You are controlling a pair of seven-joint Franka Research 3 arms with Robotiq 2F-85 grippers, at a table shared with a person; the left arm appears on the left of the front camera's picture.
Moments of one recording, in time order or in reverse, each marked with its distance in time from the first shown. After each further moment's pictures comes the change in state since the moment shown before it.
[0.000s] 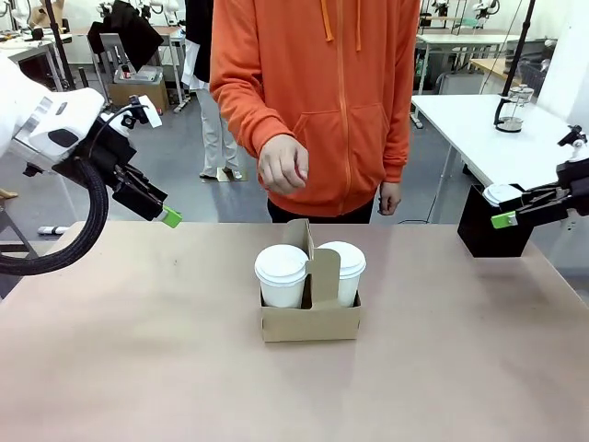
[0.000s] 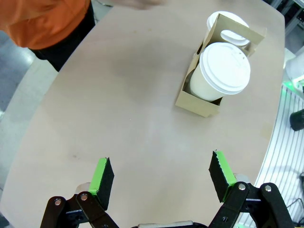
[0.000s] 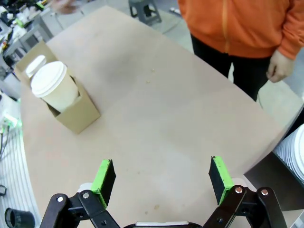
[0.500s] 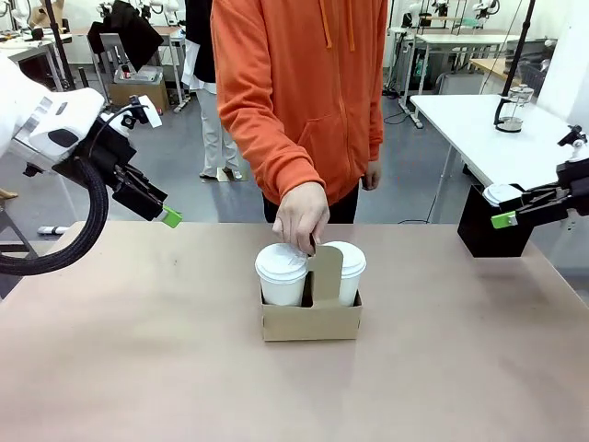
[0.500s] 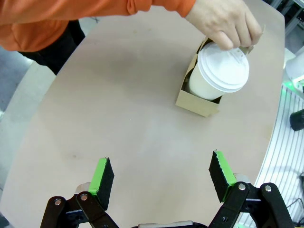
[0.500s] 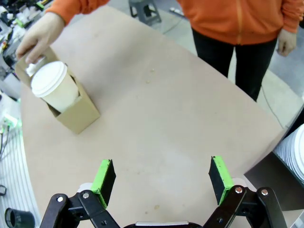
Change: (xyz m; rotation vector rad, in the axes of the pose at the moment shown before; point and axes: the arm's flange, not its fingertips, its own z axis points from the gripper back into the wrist) left arm 0.000 0.000 0.000 0.000 0.000 0.000; right arm 0.000 0.000 0.000 0.000 0.000 0.000
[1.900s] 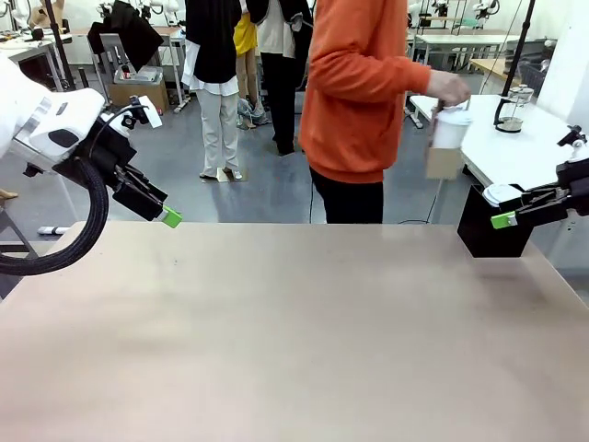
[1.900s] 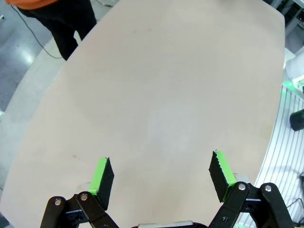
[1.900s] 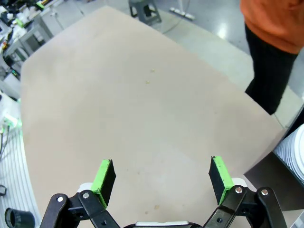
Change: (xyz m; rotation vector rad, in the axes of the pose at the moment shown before) left arm 0.000 0.000 0.000 0.000 0.000 0.000; right arm 0.000 0.000 0.000 0.000 0.000 0.000
